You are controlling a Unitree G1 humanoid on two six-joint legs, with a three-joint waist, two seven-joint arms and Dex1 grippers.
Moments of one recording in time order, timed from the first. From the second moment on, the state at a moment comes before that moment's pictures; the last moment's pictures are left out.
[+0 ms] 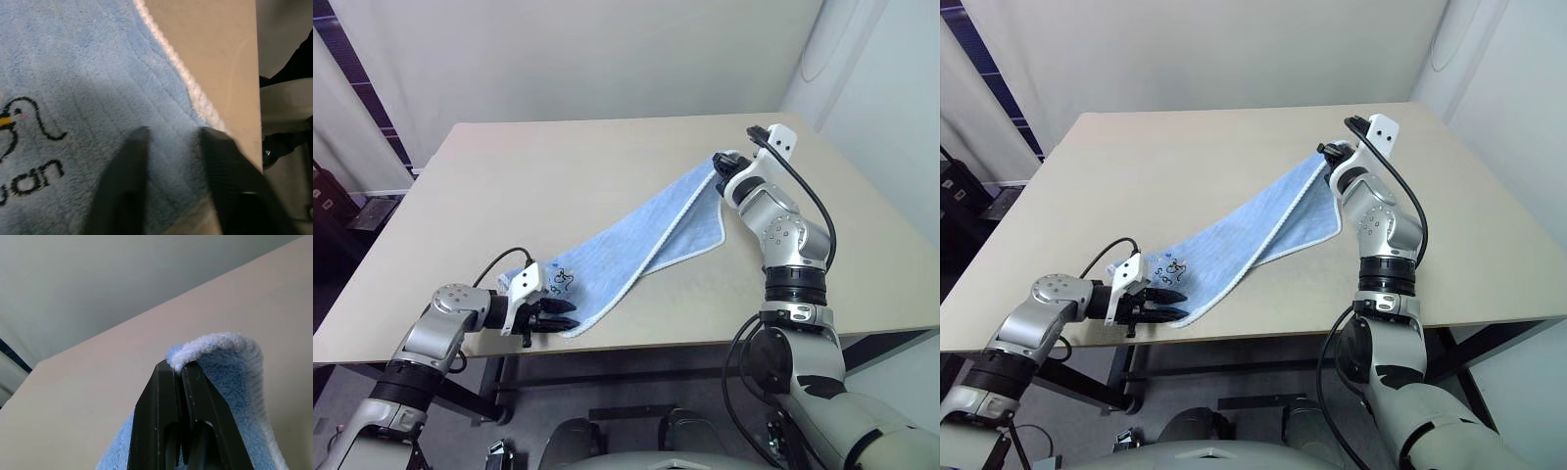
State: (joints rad) left arm -0.26 0.69 -0.18 0.21 -0.26 0.24 -1.27; right arm -0.84 -0.15 -0.37 0.35 0.46 0.60 0.02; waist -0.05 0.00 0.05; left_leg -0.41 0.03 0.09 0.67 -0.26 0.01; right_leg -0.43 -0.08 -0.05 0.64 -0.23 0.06
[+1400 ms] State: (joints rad) left arm -0.36 0.52 -0.26 0.20 -0.19 0.24 -1.23; right arm -0.94 -0.14 -0.21 -0.01 0.43 0.65 -0.05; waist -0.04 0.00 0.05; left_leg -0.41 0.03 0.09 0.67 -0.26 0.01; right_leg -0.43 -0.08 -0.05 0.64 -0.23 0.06
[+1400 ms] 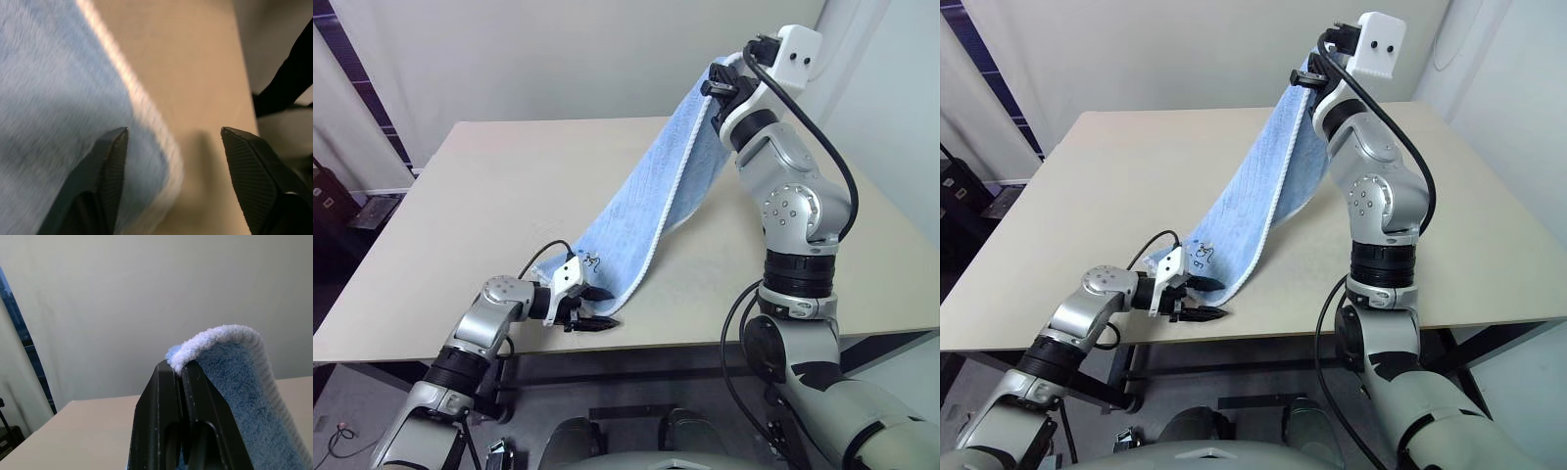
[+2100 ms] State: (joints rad) left arm -0.39 0.51 -0.27 0.30 -0.11 0.12 -1.18; right arm -0.93 -0.16 -0.23 -0.01 0.41 0.65 -0.05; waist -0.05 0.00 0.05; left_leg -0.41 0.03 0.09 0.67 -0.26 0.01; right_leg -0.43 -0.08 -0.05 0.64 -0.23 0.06
